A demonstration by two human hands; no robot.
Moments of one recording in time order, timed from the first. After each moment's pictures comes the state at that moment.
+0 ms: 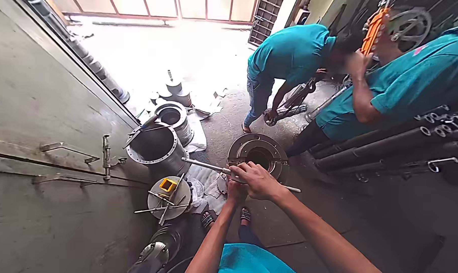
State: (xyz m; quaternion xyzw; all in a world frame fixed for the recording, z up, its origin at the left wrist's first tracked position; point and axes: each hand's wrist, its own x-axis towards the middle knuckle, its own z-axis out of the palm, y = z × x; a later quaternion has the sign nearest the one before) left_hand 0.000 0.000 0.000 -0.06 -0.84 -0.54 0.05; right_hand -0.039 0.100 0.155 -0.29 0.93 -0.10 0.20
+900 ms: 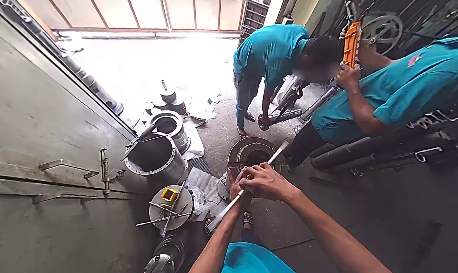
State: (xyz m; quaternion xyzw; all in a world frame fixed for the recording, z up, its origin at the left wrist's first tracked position) left_hand -0.005 0.002 0.013 -0.12 -0.79 -0.59 0.11; right_hand -0.036 0.129 0.162 -0.39 0.91 -0.06 0.13
